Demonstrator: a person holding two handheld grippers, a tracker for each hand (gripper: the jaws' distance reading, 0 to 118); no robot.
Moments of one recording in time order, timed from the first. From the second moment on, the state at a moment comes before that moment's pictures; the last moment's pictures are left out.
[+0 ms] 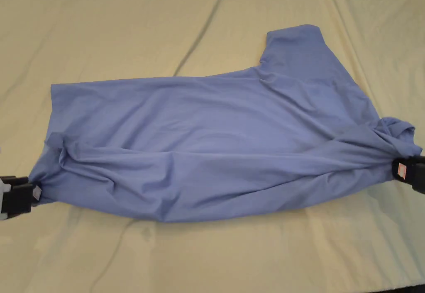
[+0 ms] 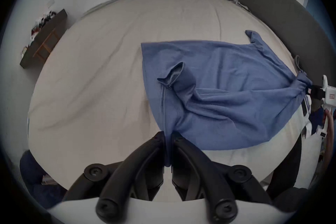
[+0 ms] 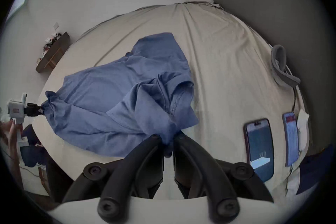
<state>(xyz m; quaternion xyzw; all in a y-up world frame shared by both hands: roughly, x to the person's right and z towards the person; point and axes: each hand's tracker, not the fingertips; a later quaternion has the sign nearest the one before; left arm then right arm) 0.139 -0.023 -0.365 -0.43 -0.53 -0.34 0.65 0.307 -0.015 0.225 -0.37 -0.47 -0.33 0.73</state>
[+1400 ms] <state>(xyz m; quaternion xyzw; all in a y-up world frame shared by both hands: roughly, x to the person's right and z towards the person) 0.339 -0.055 -0.418 -0.41 -0.46 -0.33 0.71 0.381 0.059 0.086 -0.30 -0.42 -0.19 0.83</state>
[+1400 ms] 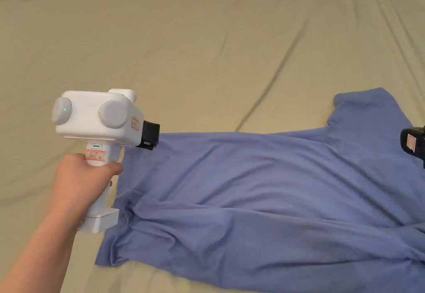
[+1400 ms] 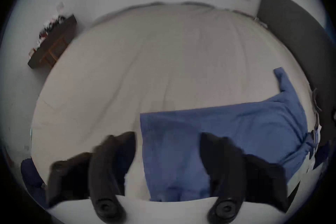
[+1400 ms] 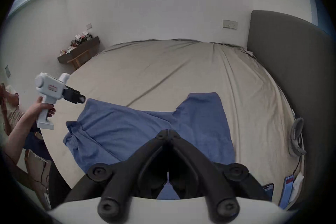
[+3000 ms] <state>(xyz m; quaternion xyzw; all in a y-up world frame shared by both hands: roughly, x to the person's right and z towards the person) 0.329 -0.009 -0.388 -0.36 -0.52 -0.34 0.69 0.590 -0.050 0.103 -0.46 -0.49 -0.31 0.68</state>
